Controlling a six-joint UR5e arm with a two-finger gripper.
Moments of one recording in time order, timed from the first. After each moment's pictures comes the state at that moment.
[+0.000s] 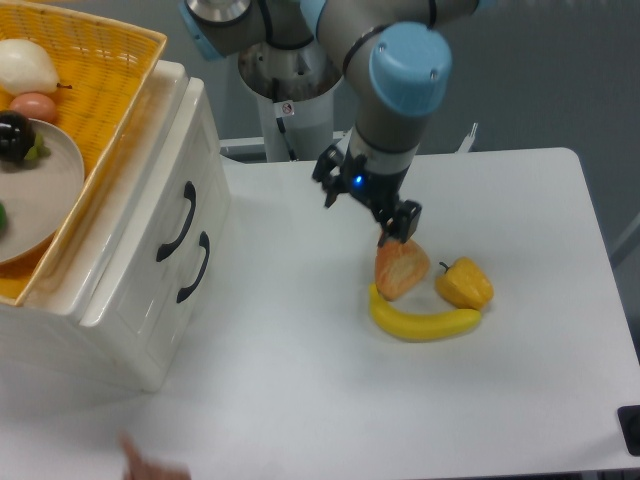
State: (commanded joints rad) arm 2.59 -1.69 -1.53 -1.51 1.50 1.34
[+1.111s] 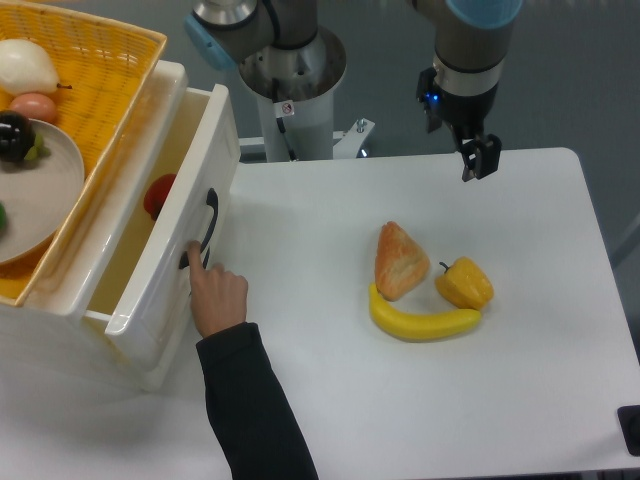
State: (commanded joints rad) arm 2.70 -1.66 -1.53 -1.51 1.66 1.78
